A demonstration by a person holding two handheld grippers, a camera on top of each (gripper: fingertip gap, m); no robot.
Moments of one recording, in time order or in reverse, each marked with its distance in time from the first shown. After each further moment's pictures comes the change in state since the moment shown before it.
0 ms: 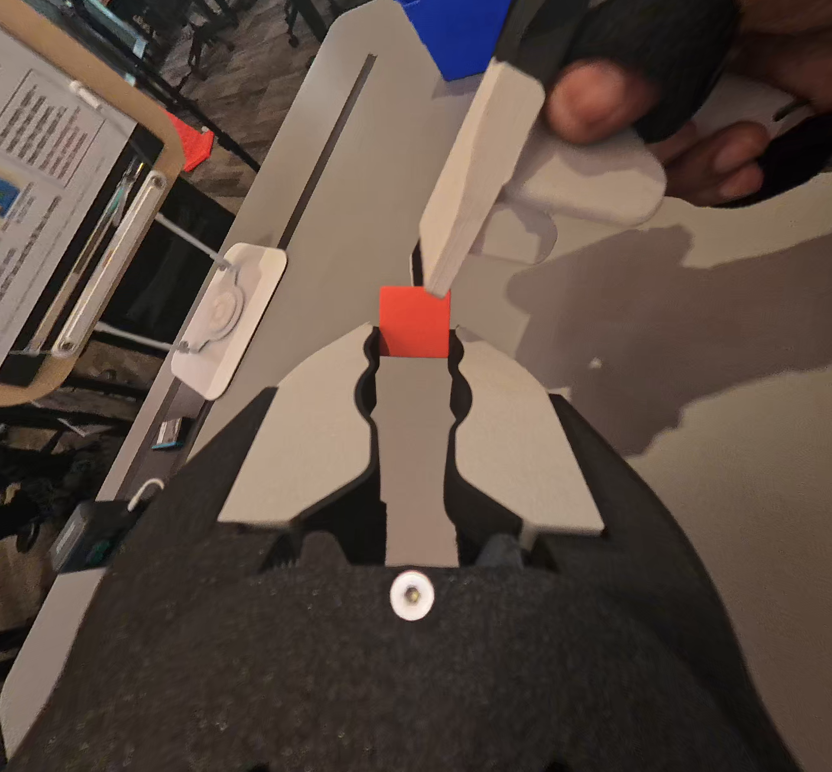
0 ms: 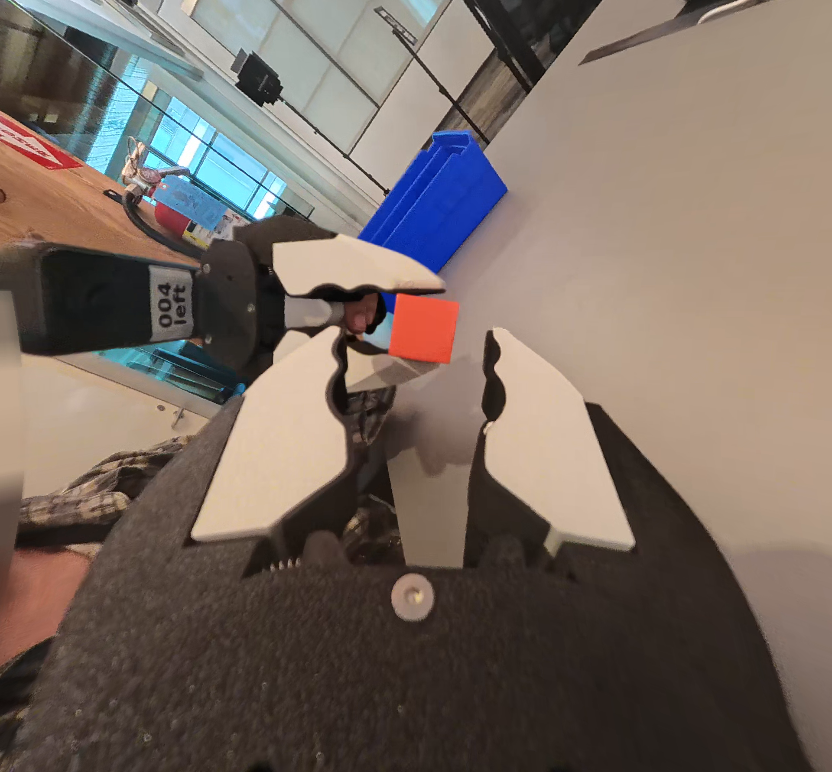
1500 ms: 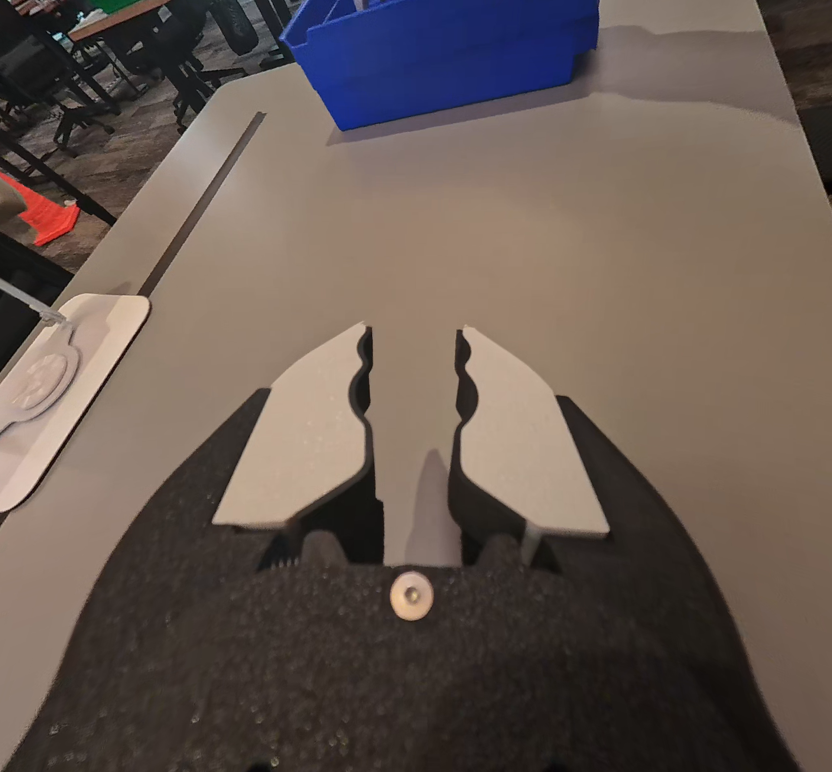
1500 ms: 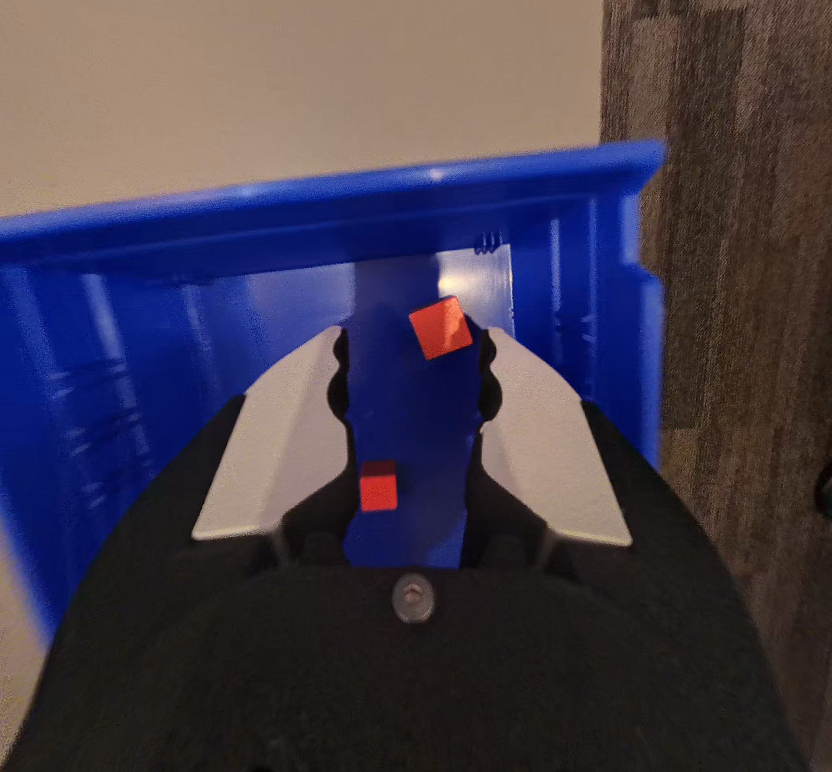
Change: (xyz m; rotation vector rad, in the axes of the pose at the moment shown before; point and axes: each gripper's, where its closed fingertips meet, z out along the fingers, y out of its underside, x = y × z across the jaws) left arm 0.040 0.026 0.050 0.215 0.264 -0.069; right arm 0.300 -0.089 -0.428 -0.257 1.390 0.254
